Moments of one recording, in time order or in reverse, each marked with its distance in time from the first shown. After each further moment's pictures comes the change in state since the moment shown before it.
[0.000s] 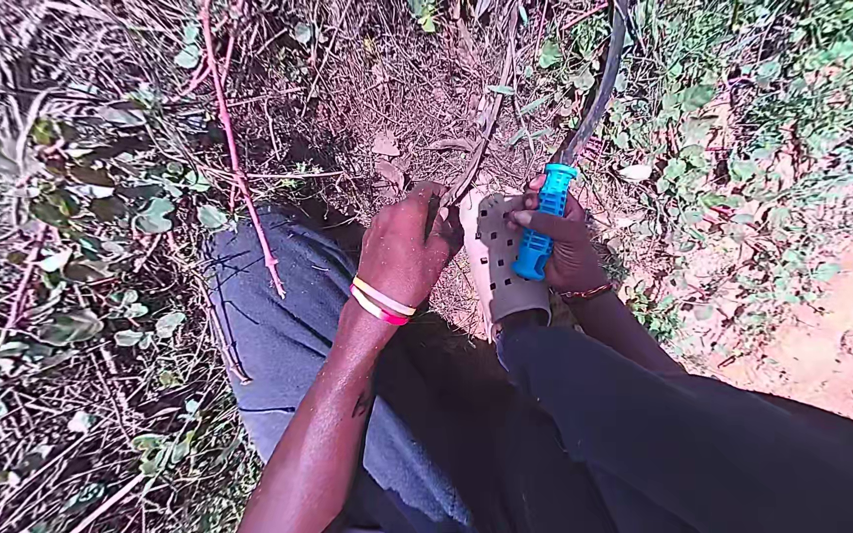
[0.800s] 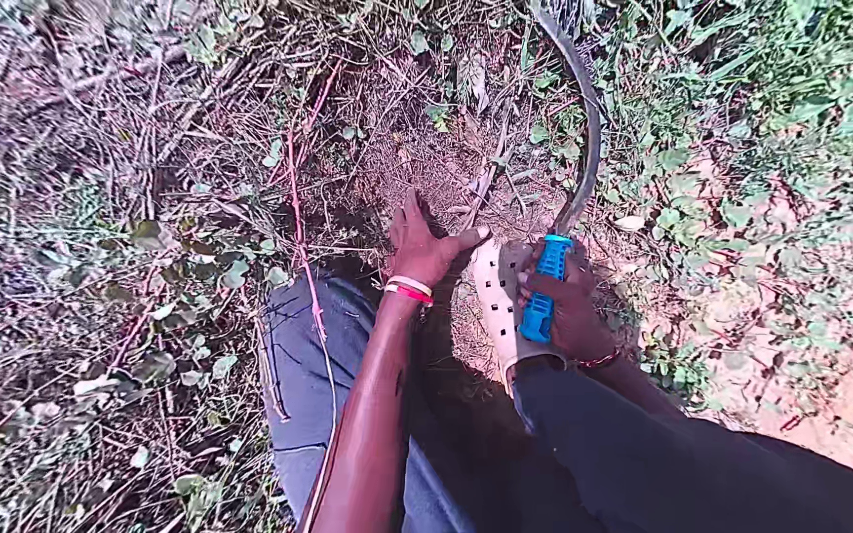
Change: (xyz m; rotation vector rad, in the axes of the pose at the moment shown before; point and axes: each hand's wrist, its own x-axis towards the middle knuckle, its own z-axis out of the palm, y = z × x) left_hand 0.056 -0.002 0.004 -0.191 0.128 -0.366; right_hand -0.014 -0.001 0.021 -0.008 0.208 0.108
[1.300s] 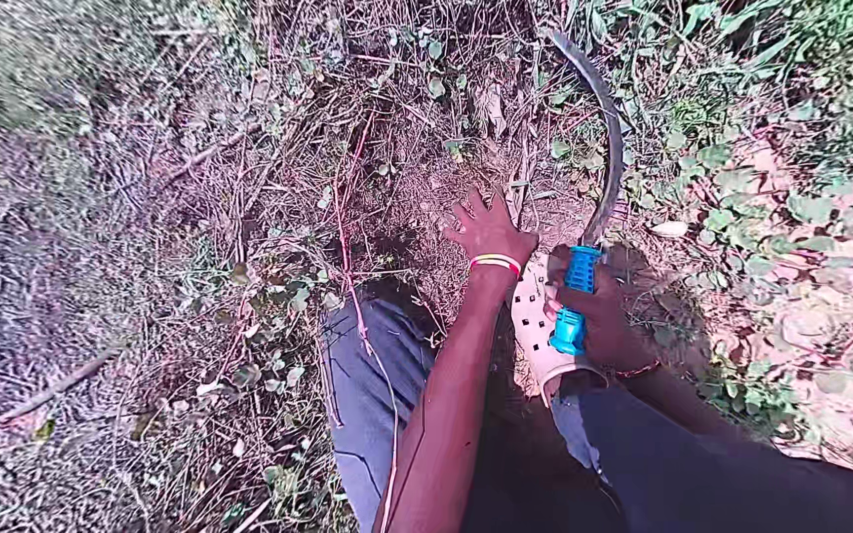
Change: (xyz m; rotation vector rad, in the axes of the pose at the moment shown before) left_hand 0.025 0.051 0.053 0.566 0.019 0.176; right_hand 0.007 0.004 -0.002 0.023 -0.070 -0.023
